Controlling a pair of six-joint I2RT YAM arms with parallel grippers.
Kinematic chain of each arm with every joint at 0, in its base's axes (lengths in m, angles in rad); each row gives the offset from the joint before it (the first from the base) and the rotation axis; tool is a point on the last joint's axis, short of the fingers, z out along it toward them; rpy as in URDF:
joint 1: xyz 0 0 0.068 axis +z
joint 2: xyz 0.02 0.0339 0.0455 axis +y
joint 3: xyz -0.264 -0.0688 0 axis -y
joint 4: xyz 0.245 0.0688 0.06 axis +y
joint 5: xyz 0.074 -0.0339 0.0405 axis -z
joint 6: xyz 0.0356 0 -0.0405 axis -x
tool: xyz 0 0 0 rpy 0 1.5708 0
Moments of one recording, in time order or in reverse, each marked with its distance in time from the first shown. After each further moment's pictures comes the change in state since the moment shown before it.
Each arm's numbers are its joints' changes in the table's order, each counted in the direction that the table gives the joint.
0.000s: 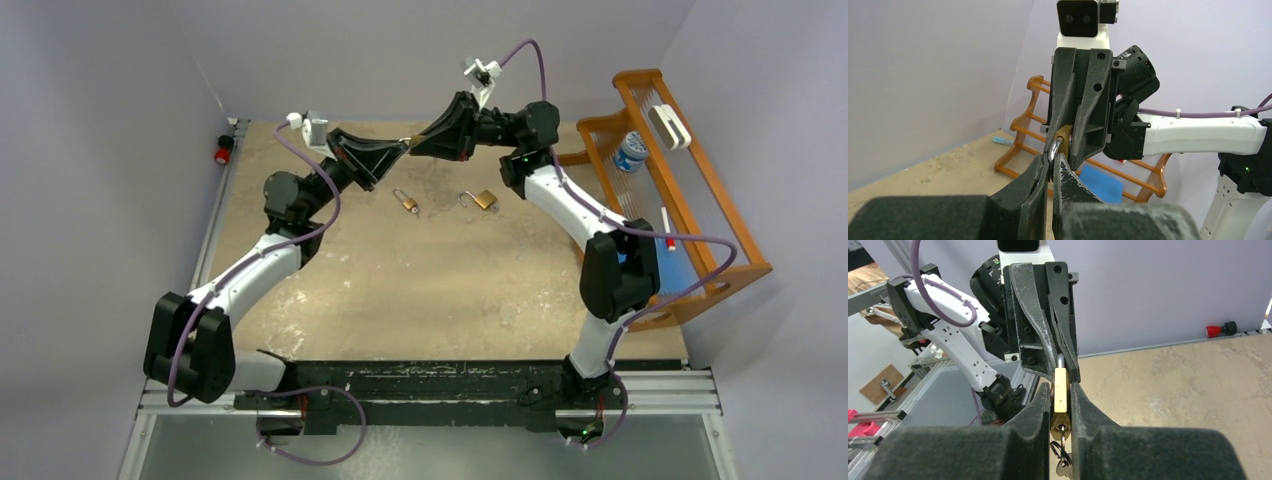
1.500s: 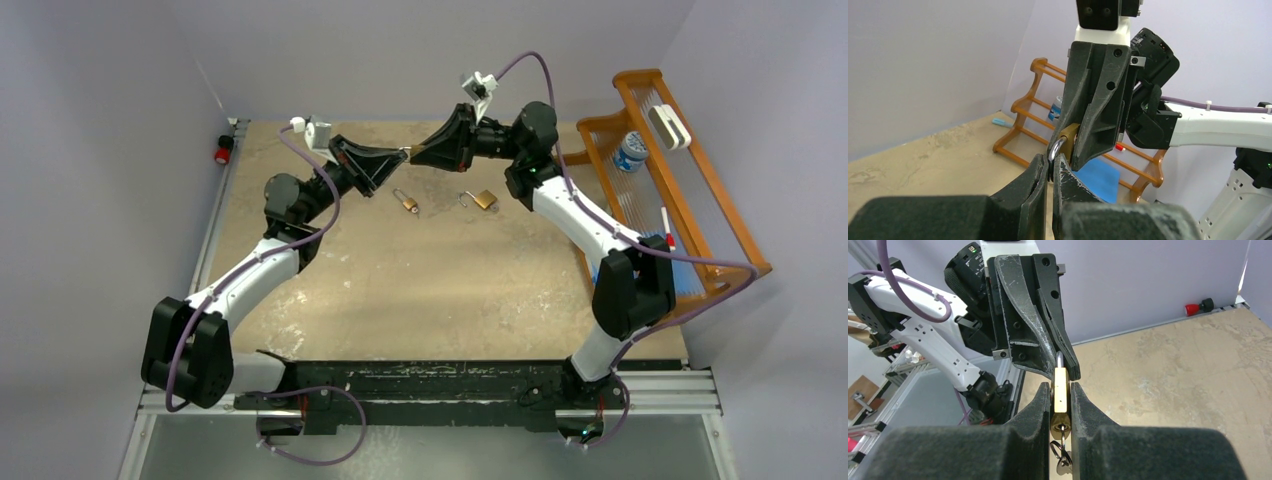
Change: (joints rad) left arm 0.006 -0.039 -0.035 0.074 -0.002 0.010; right arm 0.017 -0.131 -0.108 0.331 0.091 0.287
